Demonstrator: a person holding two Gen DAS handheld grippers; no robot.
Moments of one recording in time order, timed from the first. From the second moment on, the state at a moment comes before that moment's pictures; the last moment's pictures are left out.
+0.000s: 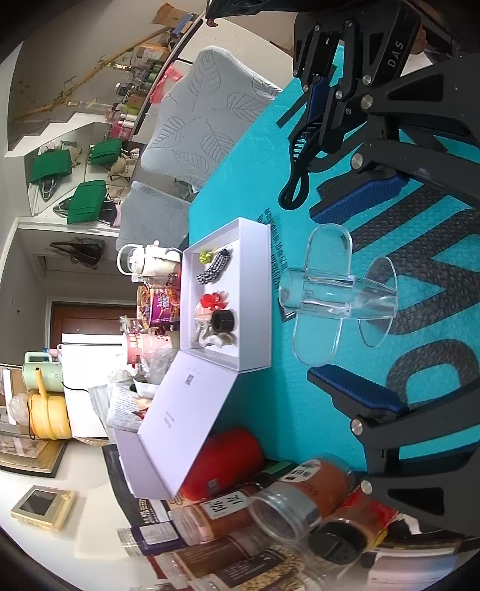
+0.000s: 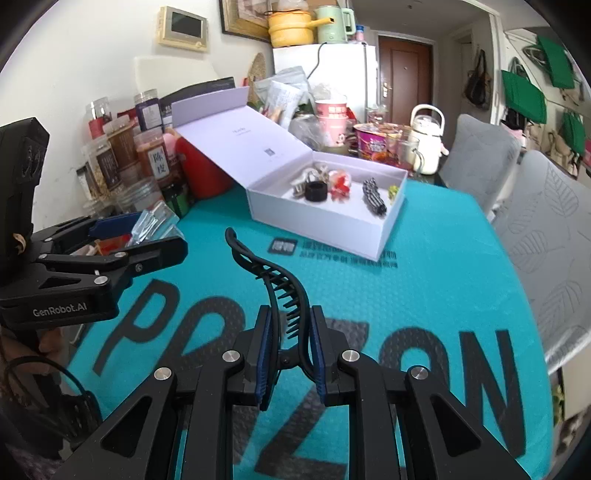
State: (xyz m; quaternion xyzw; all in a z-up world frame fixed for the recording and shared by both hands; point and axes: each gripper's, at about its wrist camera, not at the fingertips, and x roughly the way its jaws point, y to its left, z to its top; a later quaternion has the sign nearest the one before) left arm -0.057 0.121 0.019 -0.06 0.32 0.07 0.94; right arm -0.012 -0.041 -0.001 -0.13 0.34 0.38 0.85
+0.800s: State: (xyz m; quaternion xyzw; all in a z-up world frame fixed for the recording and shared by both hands) left arm 0.023 0.139 0.068 -0.03 0.29 0.07 0.96; right arm 0.061 -0.007 0.051 -0.14 0.29 0.41 0.85
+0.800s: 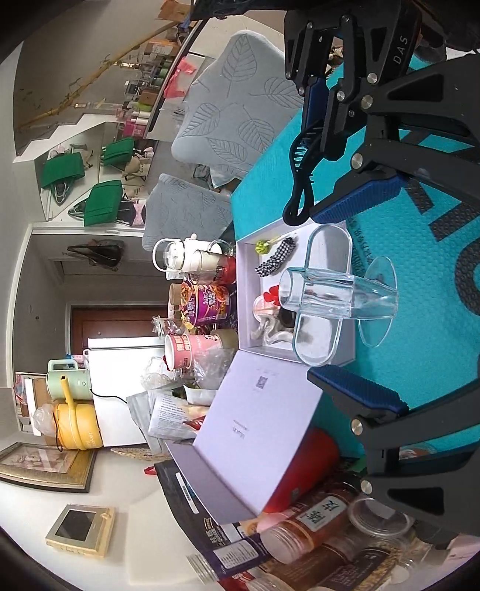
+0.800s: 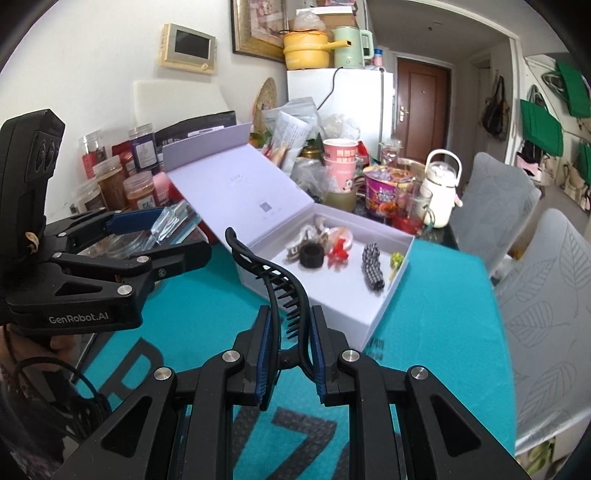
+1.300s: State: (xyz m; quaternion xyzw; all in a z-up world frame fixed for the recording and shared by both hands) left arm 0.097 0.167 0.085 -0.03 0.27 0.07 0.96; right arm 0.128 0.012 0.077 -0.14 0.27 0.40 0.86
